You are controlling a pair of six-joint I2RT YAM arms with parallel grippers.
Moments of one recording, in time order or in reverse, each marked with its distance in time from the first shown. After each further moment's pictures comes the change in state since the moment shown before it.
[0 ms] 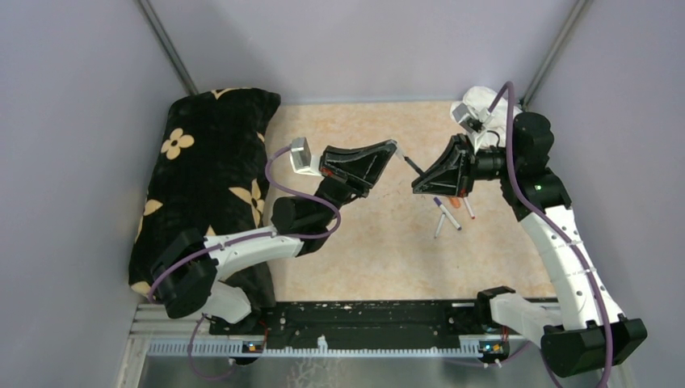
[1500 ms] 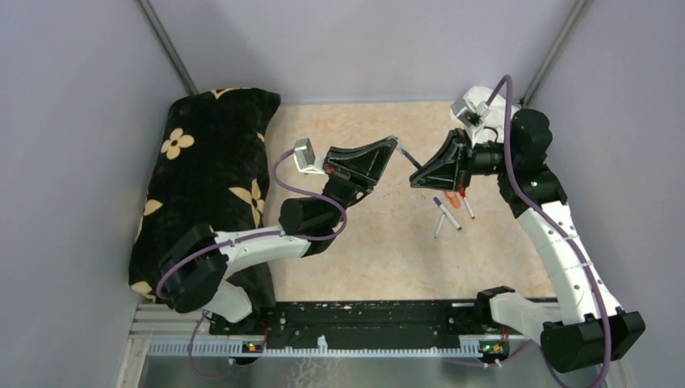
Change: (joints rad) left arm -0.027 0.061 0.013 0.040 -0.108 -0.059; right arm 0.009 0.027 -0.005 0.114 0.022 0.103
